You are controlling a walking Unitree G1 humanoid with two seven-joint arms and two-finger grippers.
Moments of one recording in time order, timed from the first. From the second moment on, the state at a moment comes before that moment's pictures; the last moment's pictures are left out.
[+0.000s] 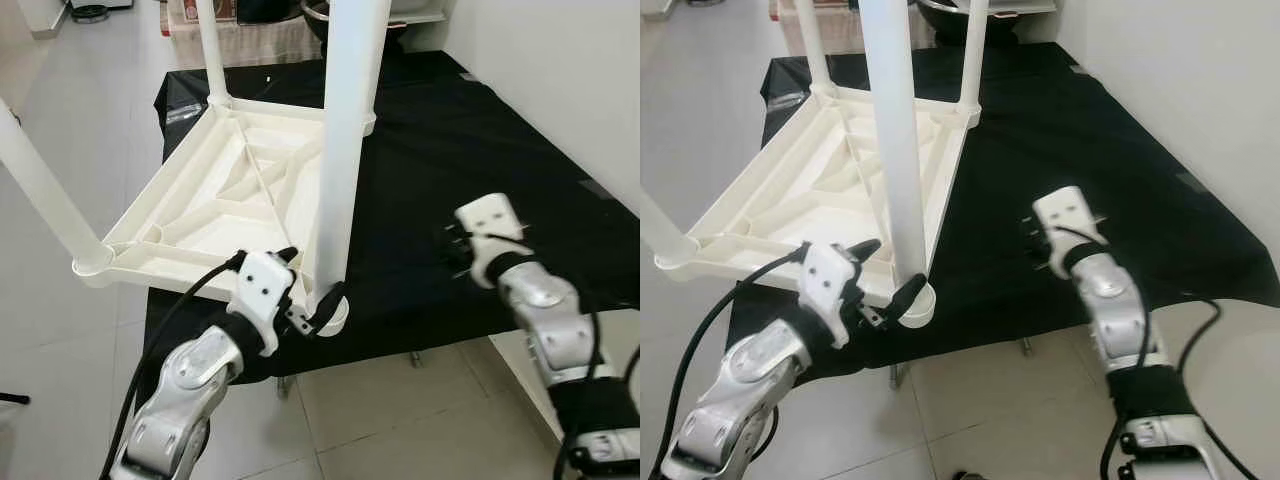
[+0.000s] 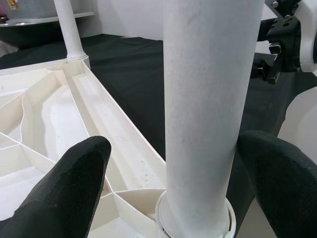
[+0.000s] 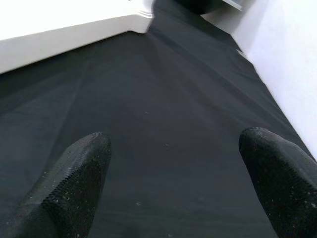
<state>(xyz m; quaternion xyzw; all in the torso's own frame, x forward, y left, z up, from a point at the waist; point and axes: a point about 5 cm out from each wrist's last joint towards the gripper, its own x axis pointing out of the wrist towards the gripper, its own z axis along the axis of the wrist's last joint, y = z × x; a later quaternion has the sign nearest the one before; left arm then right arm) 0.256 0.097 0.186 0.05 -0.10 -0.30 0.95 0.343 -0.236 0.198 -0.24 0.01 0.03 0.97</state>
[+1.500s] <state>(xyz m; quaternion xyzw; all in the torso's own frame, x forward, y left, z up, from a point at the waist) 0.229 0.136 0.164 -0.03 -0.05 -0.18 0.98 0.339 -0.201 0.167 -0.18 0.02 0.07 0.98</state>
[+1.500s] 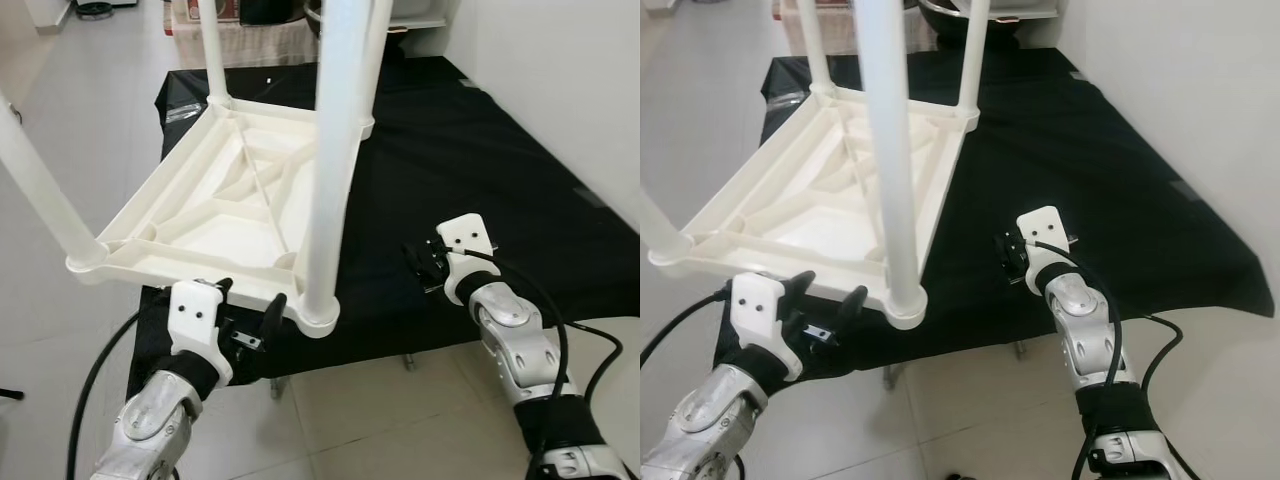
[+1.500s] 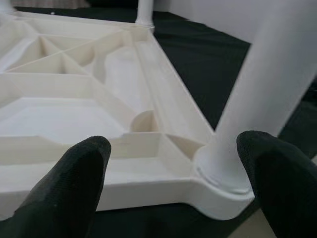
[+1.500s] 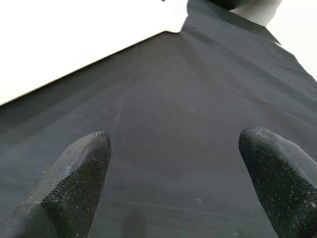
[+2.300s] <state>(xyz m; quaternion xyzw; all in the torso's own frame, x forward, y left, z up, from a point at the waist) 0.238 0.129 0.158 -0.04 -0.02 -0.16 0.99 0.331 -0.192 0.167 -0.19 0.00 0.12 0.98</state>
